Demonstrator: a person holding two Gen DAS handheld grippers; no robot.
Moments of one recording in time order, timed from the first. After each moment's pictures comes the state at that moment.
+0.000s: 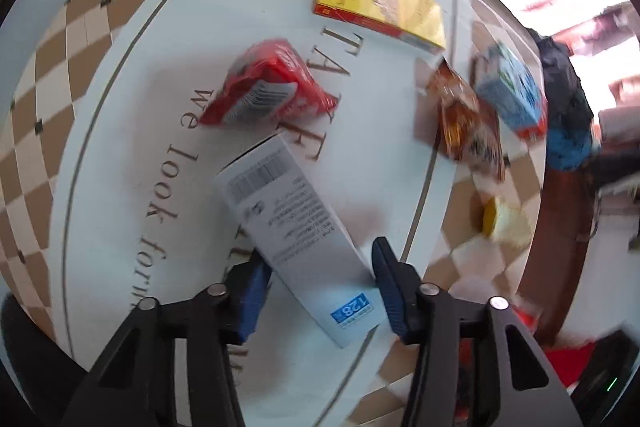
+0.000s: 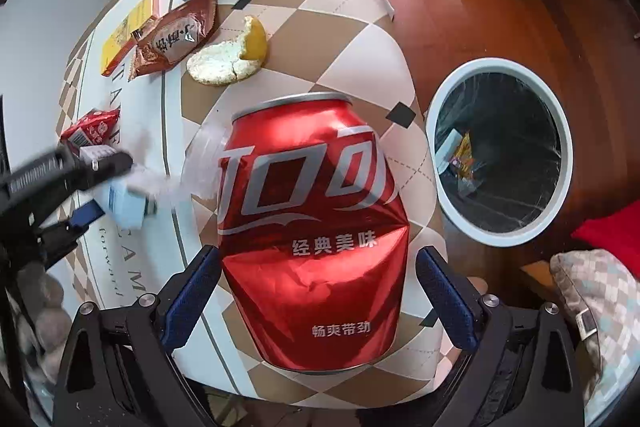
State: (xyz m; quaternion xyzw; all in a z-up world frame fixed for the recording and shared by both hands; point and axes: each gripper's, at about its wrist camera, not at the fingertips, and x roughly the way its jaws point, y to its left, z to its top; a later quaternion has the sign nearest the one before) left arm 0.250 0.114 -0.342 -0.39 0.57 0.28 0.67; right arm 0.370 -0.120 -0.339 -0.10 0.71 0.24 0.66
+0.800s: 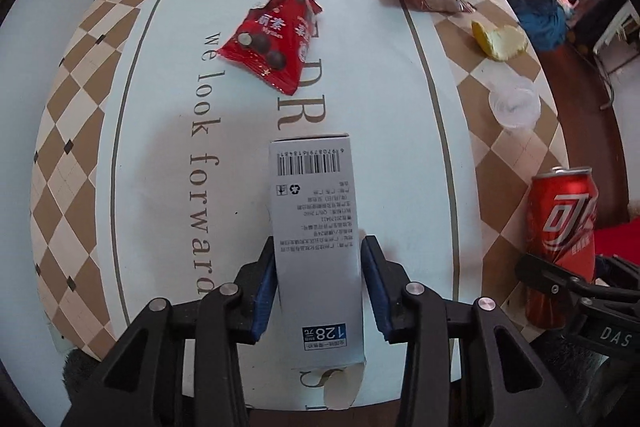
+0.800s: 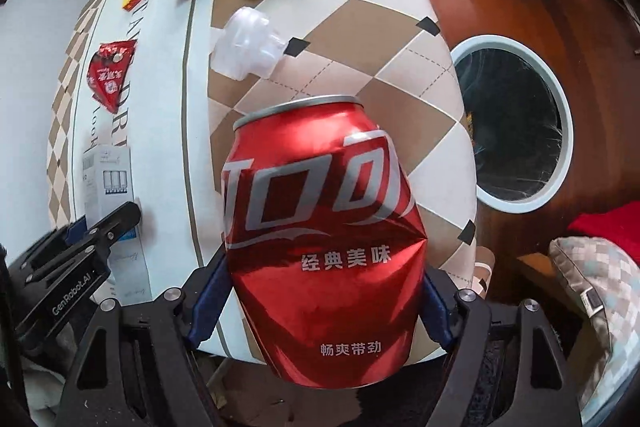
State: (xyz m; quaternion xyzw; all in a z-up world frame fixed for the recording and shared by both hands) left arm 0.152 0.045 -0.342 -0.21 0.62 0.20 0.73; right arm 0.308 -0.091 -0.346 -0.13 0.71 0.24 0.66
